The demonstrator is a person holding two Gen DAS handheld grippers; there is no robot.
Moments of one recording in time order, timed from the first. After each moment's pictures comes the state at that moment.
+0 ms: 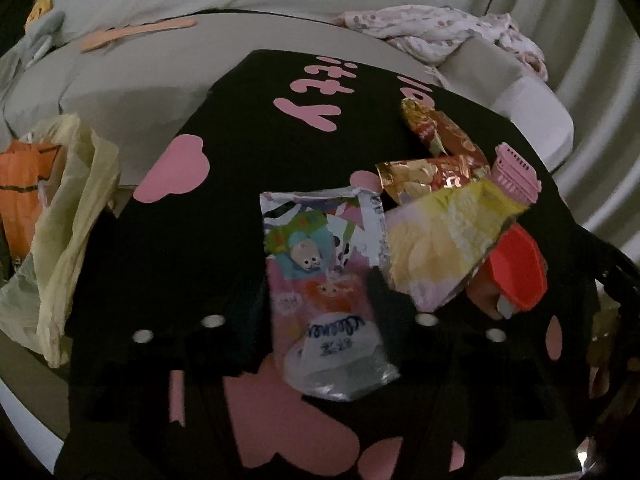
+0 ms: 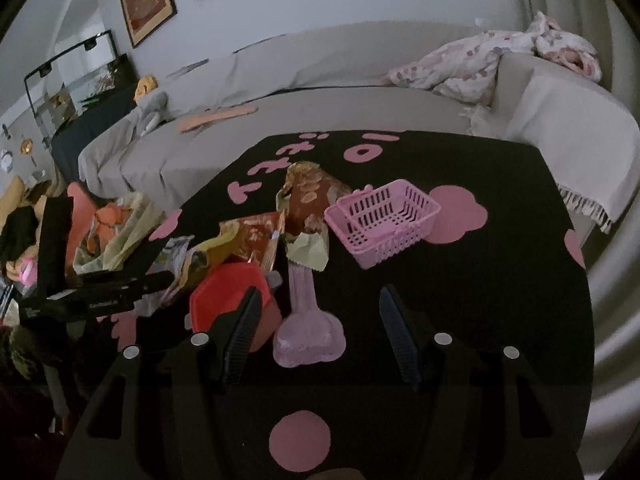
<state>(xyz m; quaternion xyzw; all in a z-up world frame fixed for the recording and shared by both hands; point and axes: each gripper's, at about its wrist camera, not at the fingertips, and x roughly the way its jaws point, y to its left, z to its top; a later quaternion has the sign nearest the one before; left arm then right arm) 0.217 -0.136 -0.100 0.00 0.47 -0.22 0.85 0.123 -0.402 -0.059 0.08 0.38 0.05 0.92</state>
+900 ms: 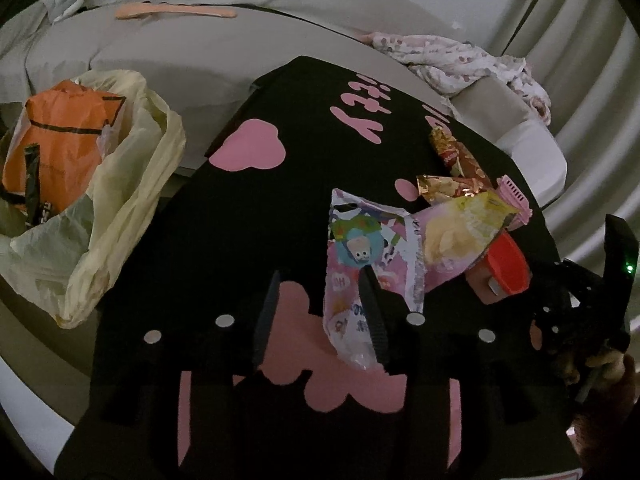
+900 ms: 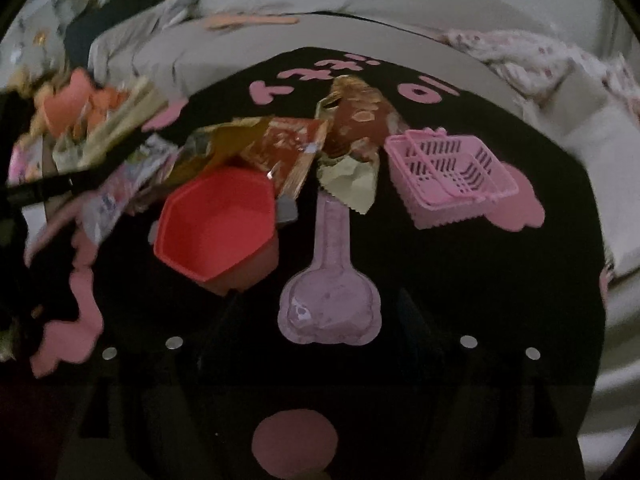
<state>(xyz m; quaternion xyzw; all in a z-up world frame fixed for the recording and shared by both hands) 0.201 -0.066 -0.094 -0.08 0.47 -0.21 0.85 0.157 -0.360 -0.097 -0.06 0.49 0.08 0.87</state>
